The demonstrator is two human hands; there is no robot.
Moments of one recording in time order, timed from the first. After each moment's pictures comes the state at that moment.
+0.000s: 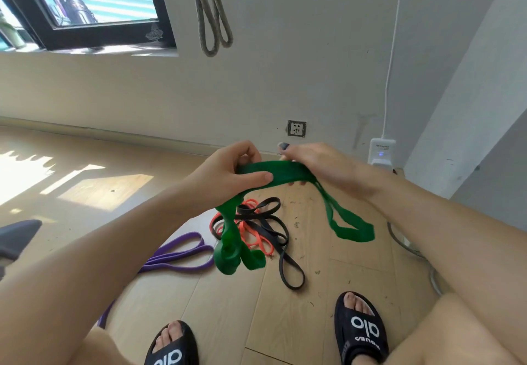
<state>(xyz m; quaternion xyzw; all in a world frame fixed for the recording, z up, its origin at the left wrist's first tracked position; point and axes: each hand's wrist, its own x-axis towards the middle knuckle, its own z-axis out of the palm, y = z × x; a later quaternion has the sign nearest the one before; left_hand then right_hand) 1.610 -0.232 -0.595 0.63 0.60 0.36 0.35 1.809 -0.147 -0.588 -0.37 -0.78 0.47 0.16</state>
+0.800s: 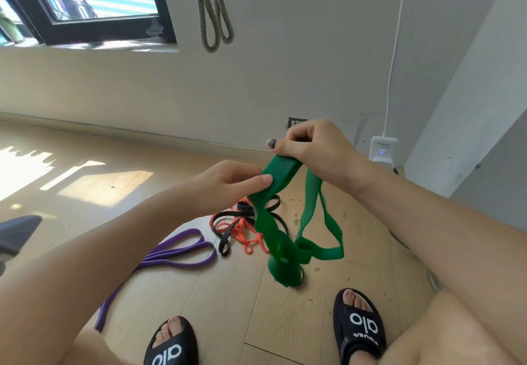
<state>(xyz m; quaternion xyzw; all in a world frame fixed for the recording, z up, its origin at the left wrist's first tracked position) 1.607 -0.243 -0.599 0.68 0.55 0.27 0.39 1.798 -0.154 -0.575 -0.35 -0.78 0.43 0.30</state>
